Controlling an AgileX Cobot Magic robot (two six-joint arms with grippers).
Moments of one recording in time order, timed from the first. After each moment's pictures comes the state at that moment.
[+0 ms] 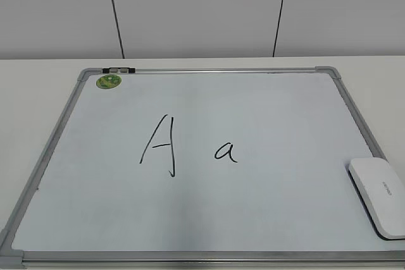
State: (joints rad) left arm -0.03 0.15 -0.51 0.13 1.09 -0.07; right arm 0.05 -0.02 -0.49 -0.04 1.14 0.03
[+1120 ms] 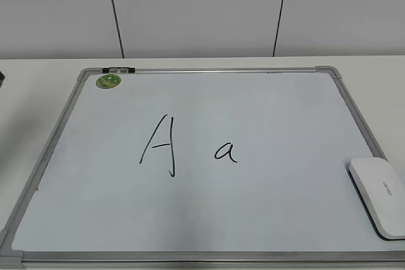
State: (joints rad) left arm -0.11 1.47 -1.08 0.06 0.91 -0.13; right arm 0.05 -0.02 -0.49 -0.04 1.14 0.03
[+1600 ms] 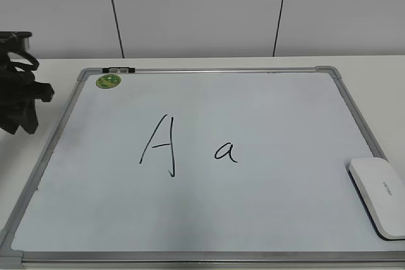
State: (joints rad) left arm -0.11 1.83 -1.28 0.00 0.91 -0.13; right arm 0.05 -0.02 -0.49 -0.02 1.14 0.03
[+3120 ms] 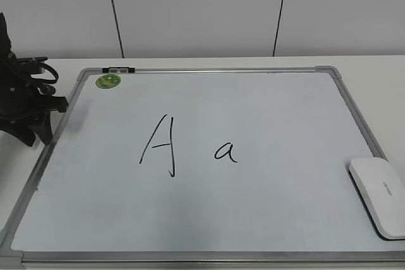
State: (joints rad) left arm -0.05 2.11 -1.46 -0.07 0.93 -0.09; right arm 0.05 -0.02 -0.49 0.00 1.14 0.03
